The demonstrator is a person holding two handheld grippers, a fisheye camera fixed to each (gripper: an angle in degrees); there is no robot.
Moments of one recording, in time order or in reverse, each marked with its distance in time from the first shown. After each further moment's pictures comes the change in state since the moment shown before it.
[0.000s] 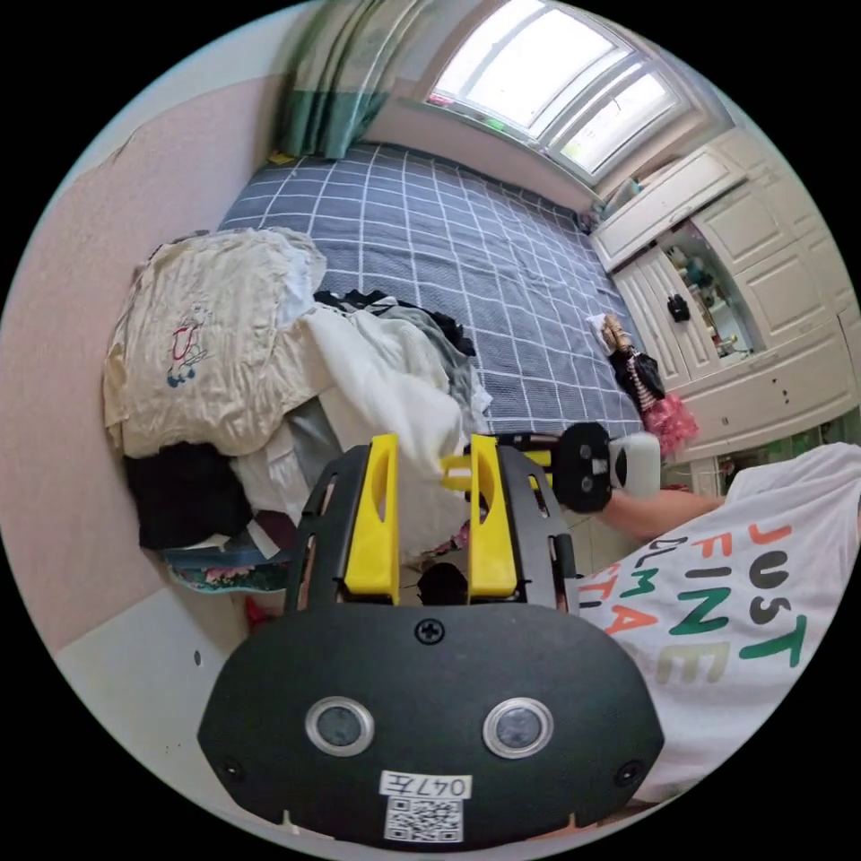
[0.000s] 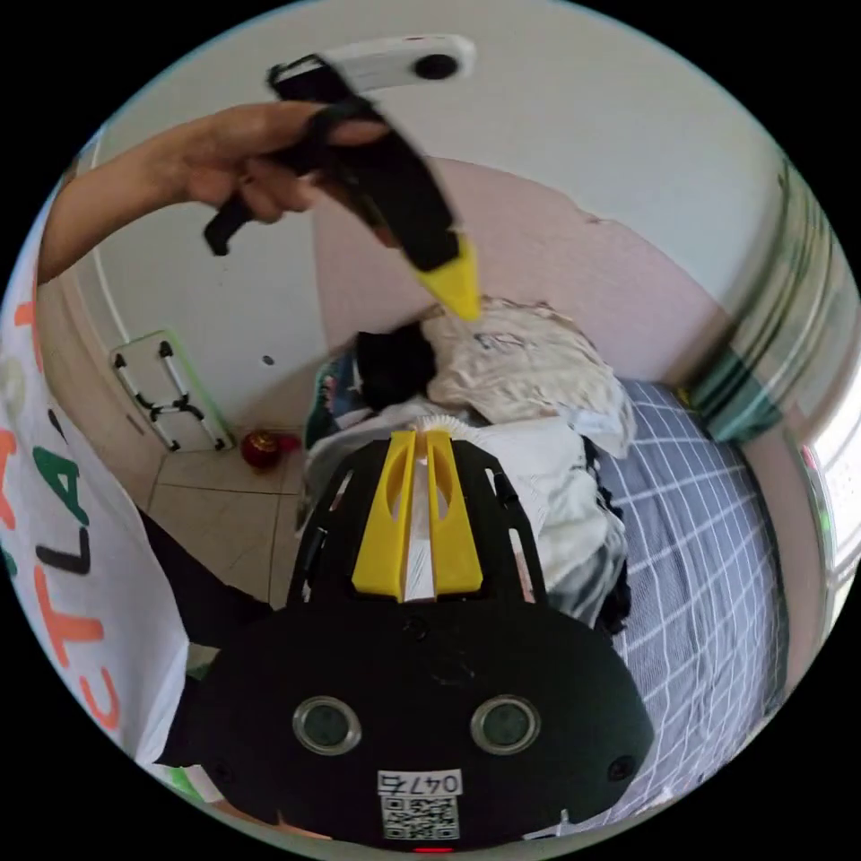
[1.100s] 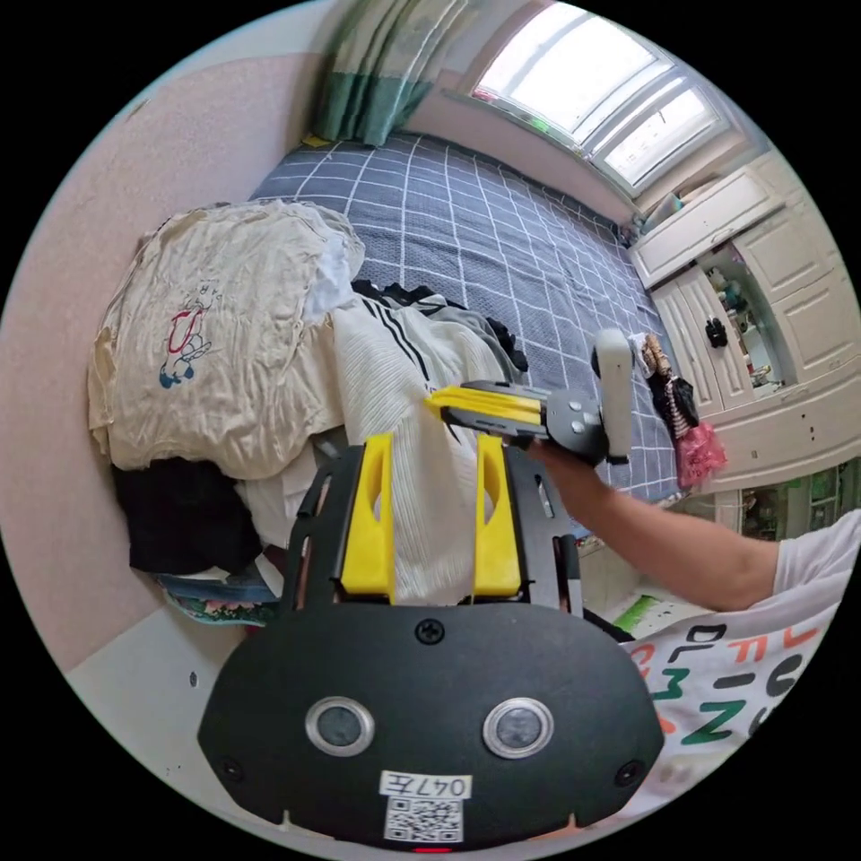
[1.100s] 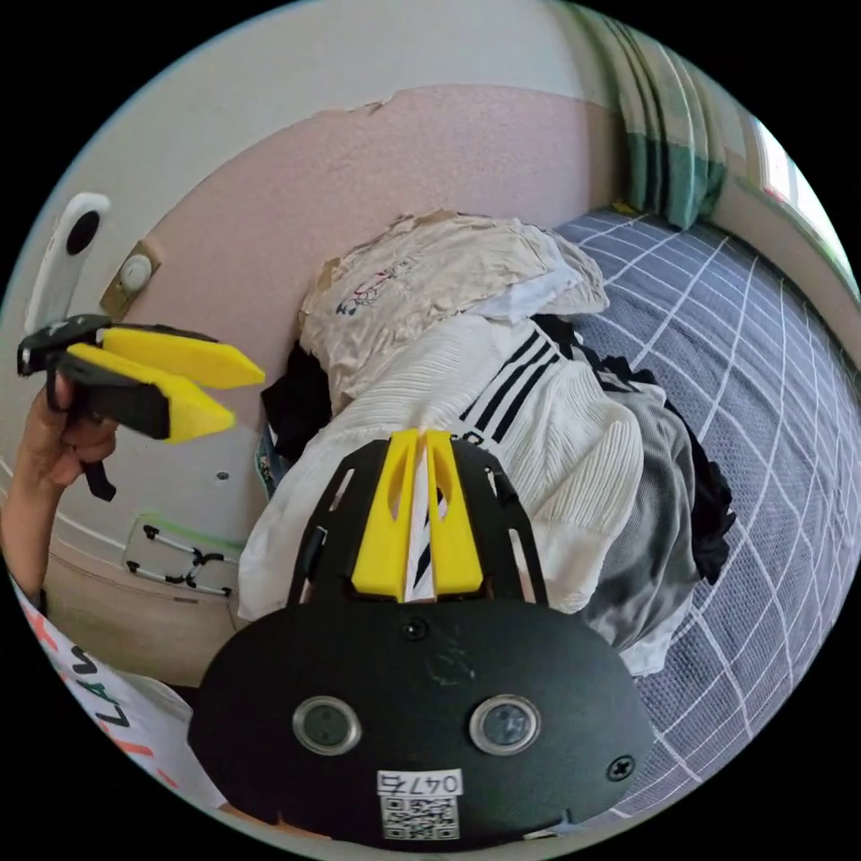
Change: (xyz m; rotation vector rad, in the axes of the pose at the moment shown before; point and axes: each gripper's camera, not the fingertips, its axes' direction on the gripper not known) left arm -0.202 -0.110 0.065 0.017 -0.038 -0.076; right arm 0.099 0.021 0.139 -0.091 -0.077 0.634
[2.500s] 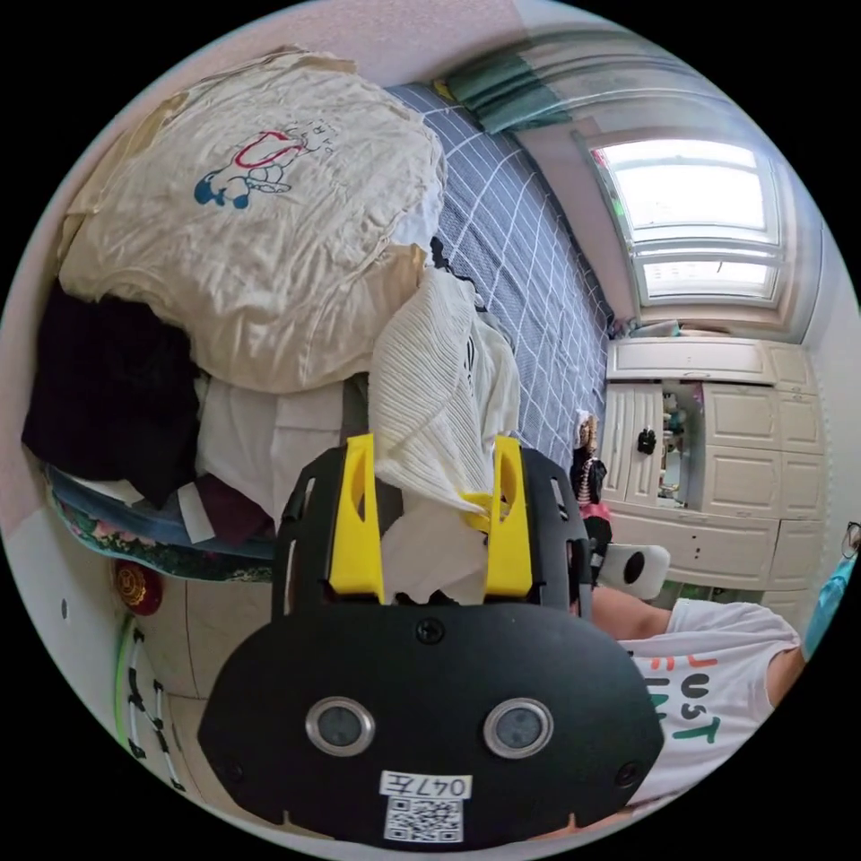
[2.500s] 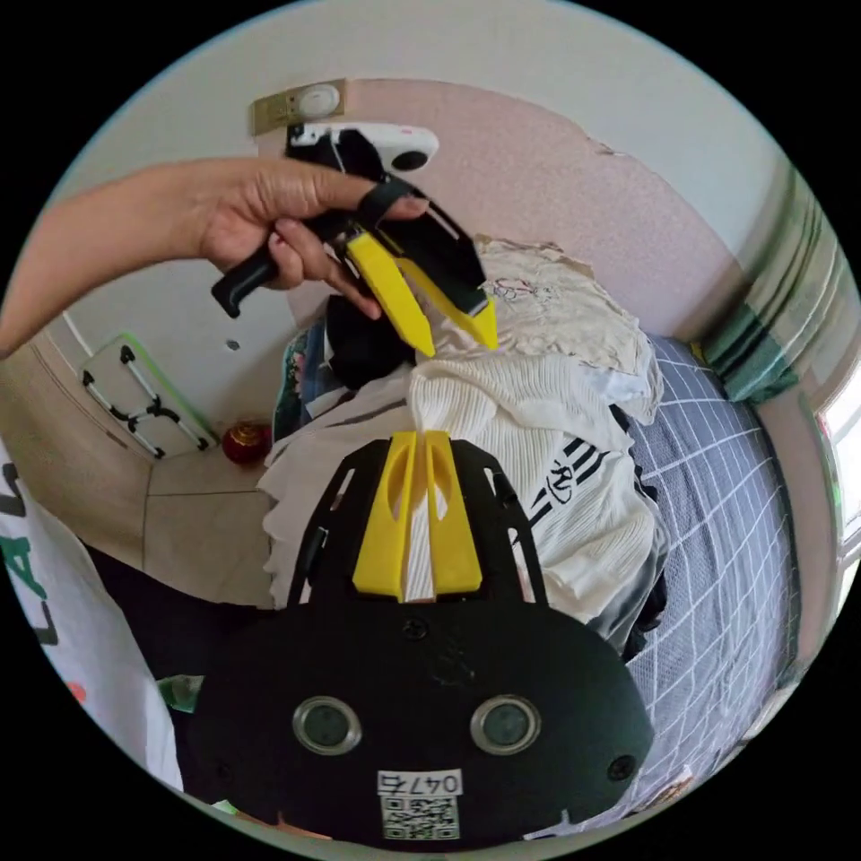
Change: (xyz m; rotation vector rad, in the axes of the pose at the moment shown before) left arm -0.174 -0.010 0.075 -0.036 0.356 -0.403; right arm -0.103 0.056 0.014 -0.030 0.114 -0.532
